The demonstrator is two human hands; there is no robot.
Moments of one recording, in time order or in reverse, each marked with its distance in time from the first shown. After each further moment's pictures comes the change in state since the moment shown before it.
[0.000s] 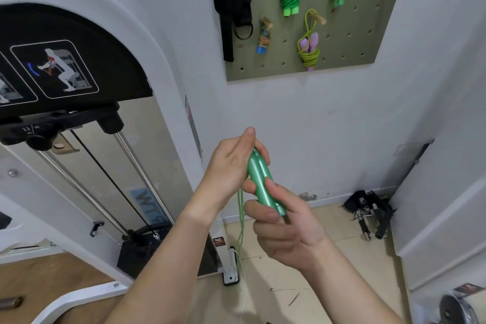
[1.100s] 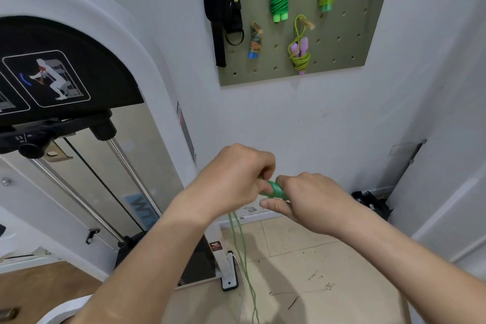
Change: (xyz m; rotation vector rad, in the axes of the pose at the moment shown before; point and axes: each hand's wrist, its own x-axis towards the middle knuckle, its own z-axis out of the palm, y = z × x) left_hand 0.000 0.019 0.007 0.995 -0.307 0.381; right_hand -0.027 -0.060 0.017 -2.519 0.634 0.318
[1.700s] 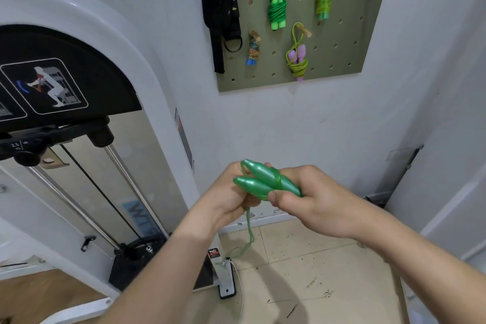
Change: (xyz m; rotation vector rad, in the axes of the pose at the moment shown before) left_hand 0.004 -0.006 0.032 -1.347 -0.066 -0.450; right_hand -0.014 -0.002 -0.029 0.803 0.121 -0.229
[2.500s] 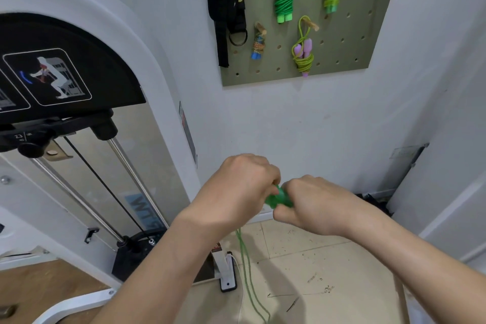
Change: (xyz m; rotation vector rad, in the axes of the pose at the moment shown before) left_hand -0.019 0.017 -0.004 1.450 0.088 0.669; right_hand 0.012 0.012 0.013 -0.609 -0.182 0.361
